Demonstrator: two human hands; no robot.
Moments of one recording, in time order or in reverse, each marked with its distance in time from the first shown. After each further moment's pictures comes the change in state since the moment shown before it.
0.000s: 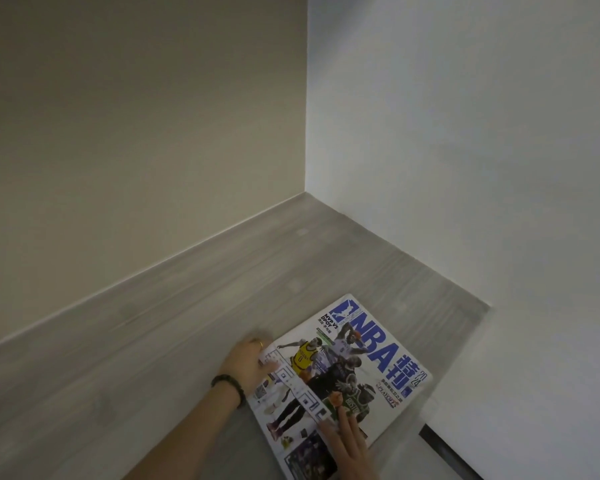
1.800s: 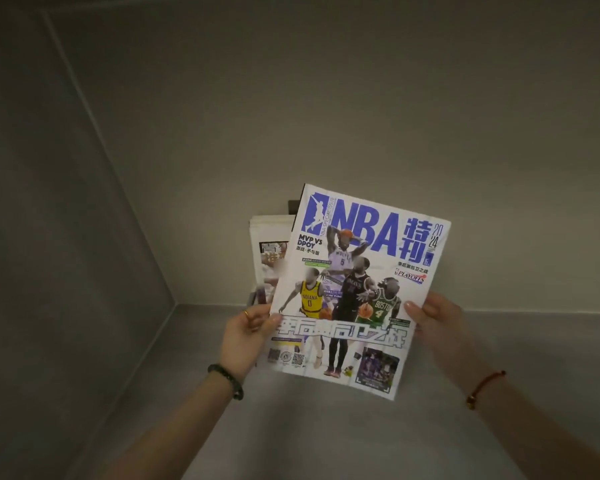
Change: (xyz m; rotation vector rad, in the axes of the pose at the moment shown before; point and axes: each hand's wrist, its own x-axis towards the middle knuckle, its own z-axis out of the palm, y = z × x) left_hand -0.388 -0.326 -0.279 -0.943 1.126 -0.260; right_hand 0.036 -0.372 0.262 0.685 -0.539 -0.071
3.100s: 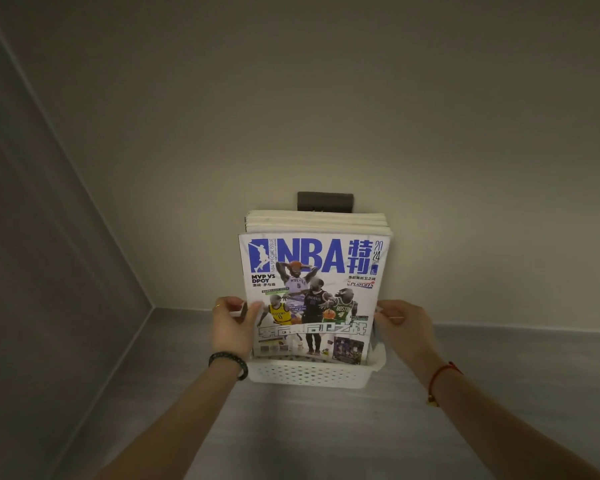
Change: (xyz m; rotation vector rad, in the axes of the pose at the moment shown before) left_hand 0.125 -0.069 -0.003 0.216 0.310 -0.142; right_hand 0.102 0.064 0.082 -0.422 0.062 0.029
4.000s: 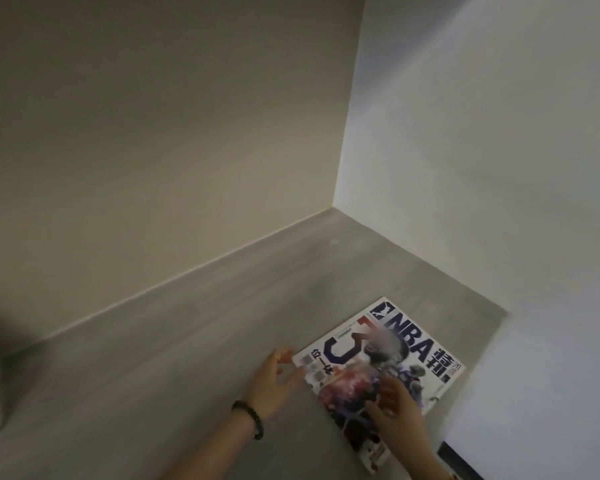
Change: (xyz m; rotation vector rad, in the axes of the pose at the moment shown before) left_hand -0.441 0.009 0.303 0.354 -1.348 0.218; right_hand -0.306 0.246 -0.382 0.064 0.508 0.578
